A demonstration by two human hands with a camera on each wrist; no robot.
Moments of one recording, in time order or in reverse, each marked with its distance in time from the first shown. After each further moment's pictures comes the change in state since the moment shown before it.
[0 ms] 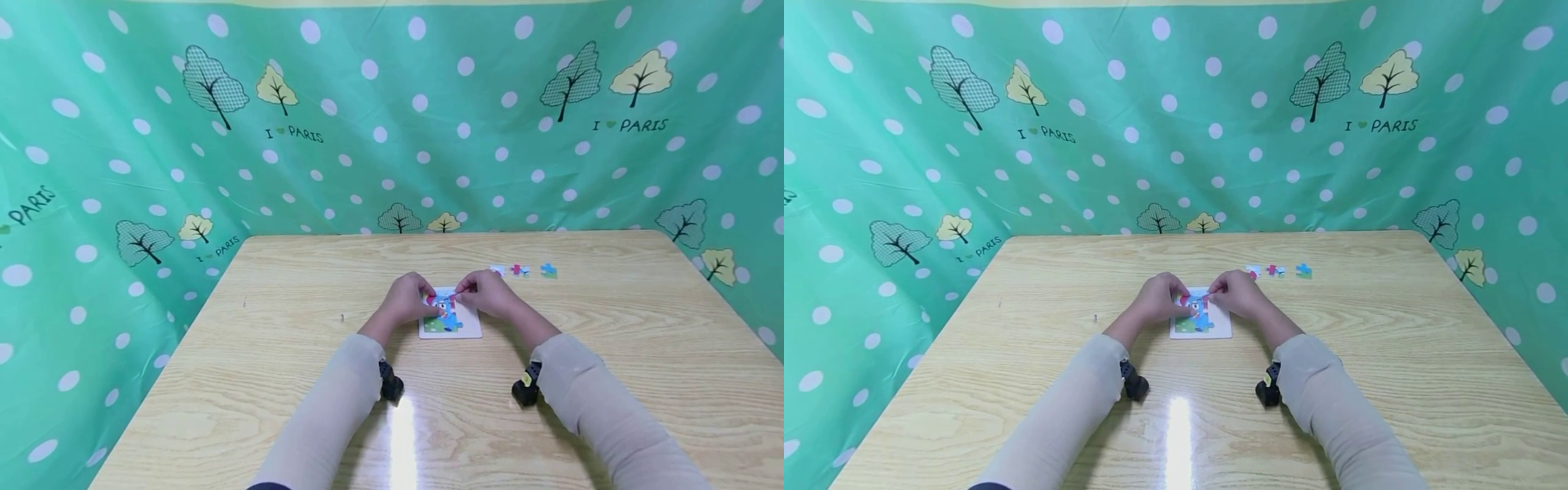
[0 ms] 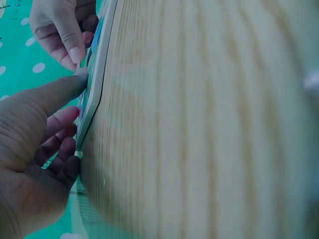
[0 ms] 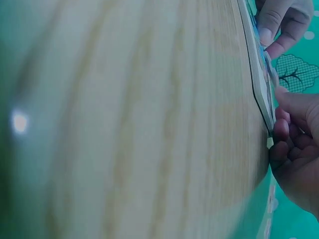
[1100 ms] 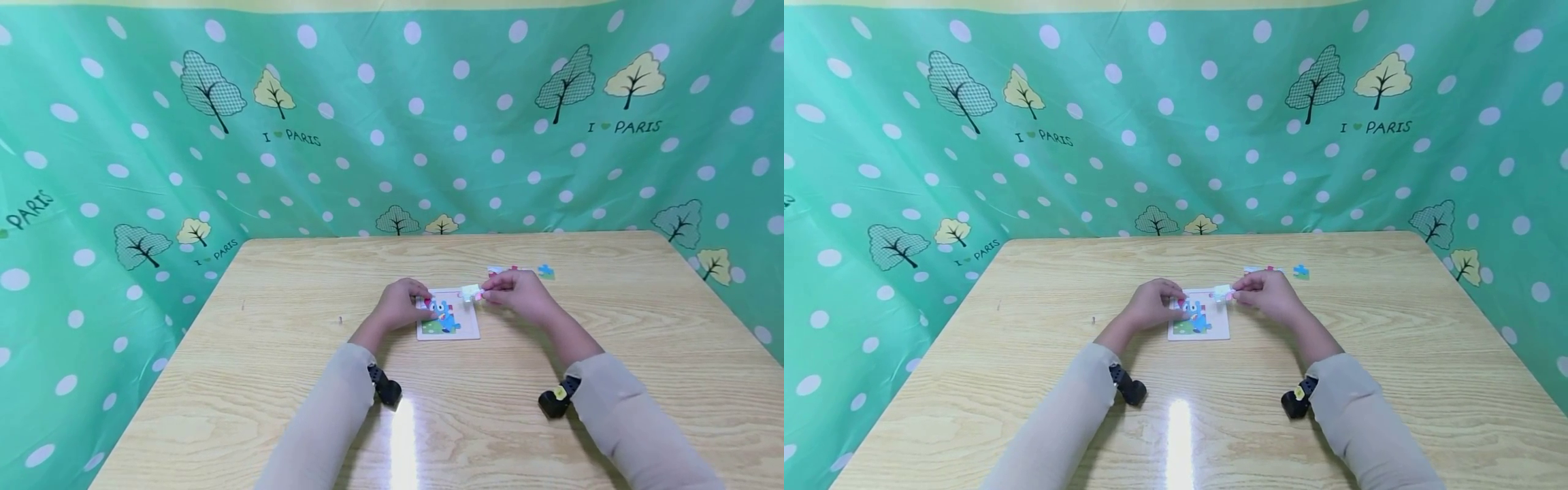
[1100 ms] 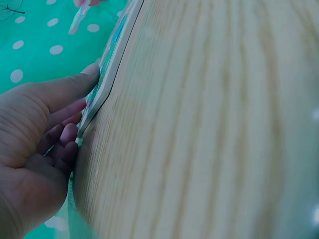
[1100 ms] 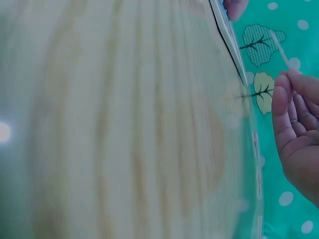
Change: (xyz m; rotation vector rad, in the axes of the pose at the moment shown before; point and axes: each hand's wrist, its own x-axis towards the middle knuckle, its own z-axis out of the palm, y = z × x) left_hand -0.003 -0.017 -0.001 -0.016 -0.015 0.127; right_hand -0.034 0.029 -0.035 0.322 0.088 0.064
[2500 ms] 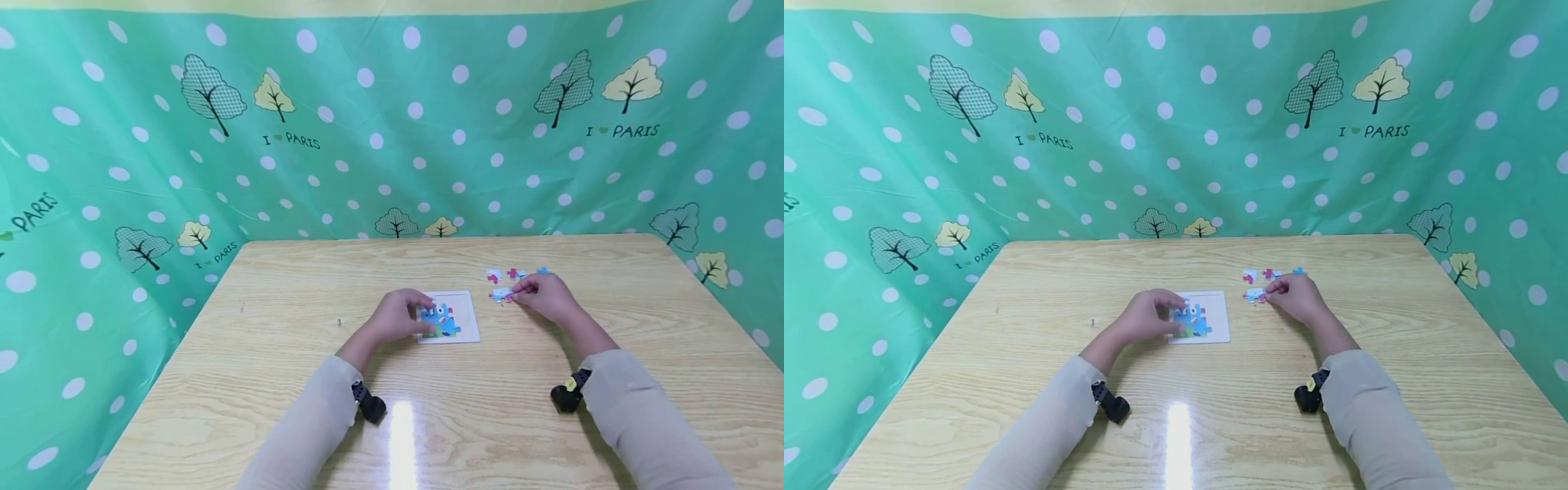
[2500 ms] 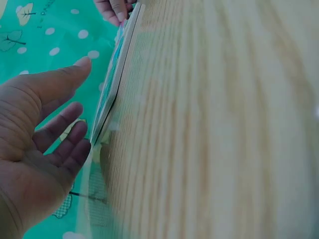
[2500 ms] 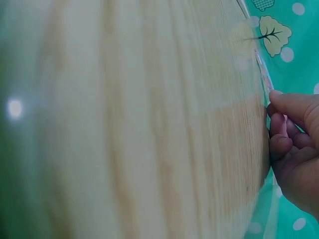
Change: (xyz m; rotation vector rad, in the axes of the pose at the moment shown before) left_hand -0.027 0.009 -0.008 -0.121 -0.028 0.079; right_hand -0.003 0.029 -0.036 -0.334 0.104 0.025
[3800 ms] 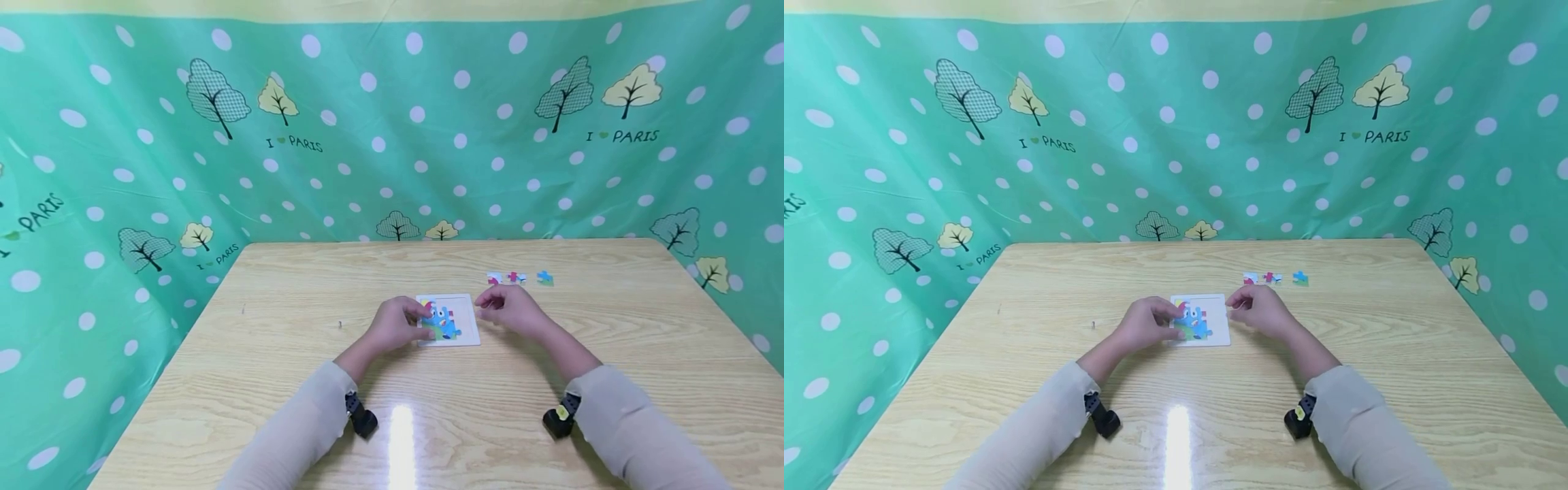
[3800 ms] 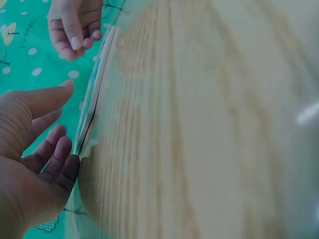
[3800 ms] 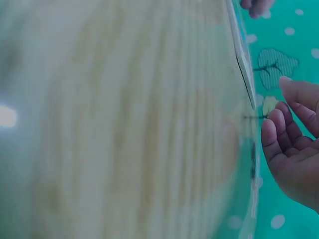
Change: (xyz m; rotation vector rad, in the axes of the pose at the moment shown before) left_hand -0.012 0.000 0.007 -0.058 0.072 -0.044; right_hand -0.014 -0.050 0.036 0.108 -0.106 -0.130
